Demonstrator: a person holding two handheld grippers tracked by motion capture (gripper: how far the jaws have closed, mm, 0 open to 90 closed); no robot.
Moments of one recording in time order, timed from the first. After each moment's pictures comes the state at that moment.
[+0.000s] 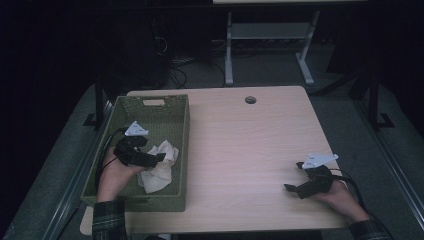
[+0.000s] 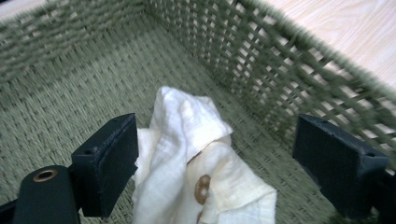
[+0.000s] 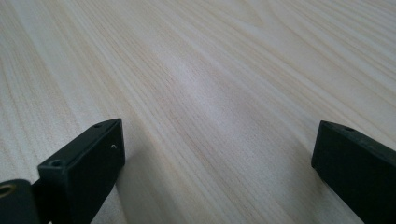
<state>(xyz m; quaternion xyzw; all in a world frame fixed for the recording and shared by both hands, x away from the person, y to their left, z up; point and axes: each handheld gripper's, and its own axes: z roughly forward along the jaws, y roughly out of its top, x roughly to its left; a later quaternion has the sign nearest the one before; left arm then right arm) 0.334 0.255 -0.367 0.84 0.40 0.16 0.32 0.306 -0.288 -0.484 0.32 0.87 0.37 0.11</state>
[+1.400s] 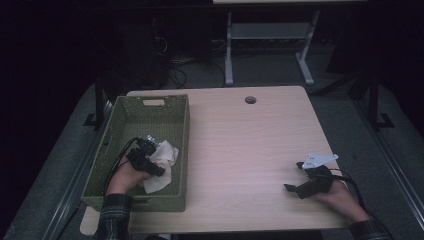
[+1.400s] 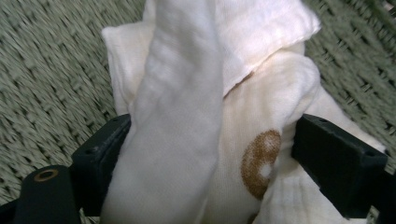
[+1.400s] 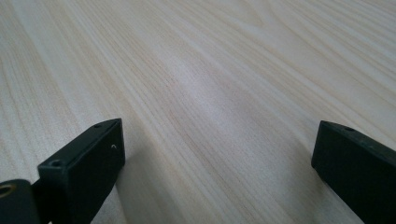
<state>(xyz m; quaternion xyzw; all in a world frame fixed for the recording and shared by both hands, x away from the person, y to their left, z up) 0.363 0.249 -0.436 0.88 0.44 0.08 0.14 0.306 -0.288 -0.484 0.32 0.87 0.37 0.11</state>
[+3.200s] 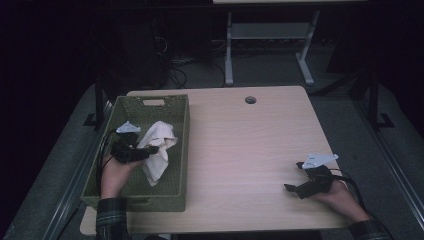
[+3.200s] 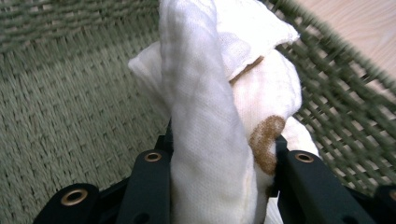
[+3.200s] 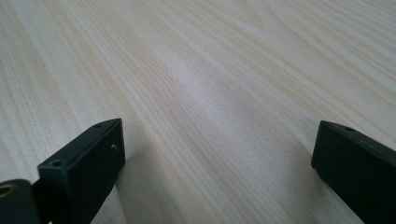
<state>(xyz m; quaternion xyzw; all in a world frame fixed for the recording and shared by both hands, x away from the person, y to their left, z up) 0.342 0.273 -0.373 0.80 0.45 0.14 0.37 0.306 -0.288 -0.484 0.32 0.87 0.37 0.11</state>
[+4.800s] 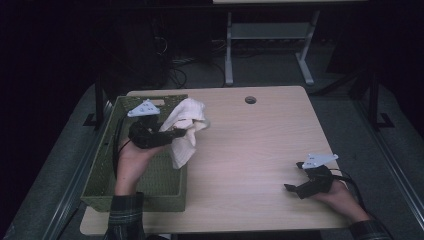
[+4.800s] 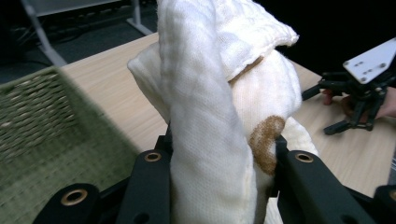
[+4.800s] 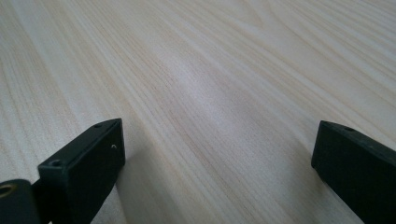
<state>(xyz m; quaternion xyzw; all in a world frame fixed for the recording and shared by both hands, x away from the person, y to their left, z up) 0.333 0.193 -0.295 0.80 0.34 0.12 0.48 0.306 -0.288 -0.484 0.32 0.87 0.37 0.11</state>
